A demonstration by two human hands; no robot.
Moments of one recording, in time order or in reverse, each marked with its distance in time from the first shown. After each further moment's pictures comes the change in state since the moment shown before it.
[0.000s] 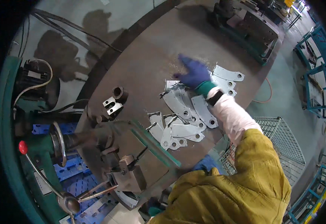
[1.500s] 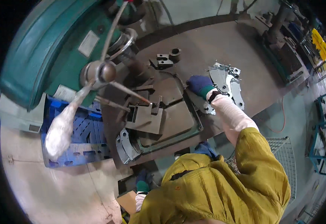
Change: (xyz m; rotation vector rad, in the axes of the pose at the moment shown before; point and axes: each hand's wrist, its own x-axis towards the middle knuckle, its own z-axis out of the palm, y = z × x) left_hand -0.021 -0.089 -0.085 -0.309 -0.086 0.255; right_hand -0.140 -0.195 0.083 -0.281 -0.455 -0.403
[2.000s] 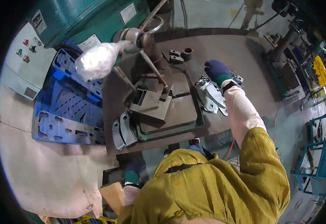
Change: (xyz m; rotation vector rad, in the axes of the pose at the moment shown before) left_hand 0.021 -0.019 -0.017 -0.092 -0.137 0.016; right_hand 0.001 -0.002 -0.077 -0.104 0.143 0.022
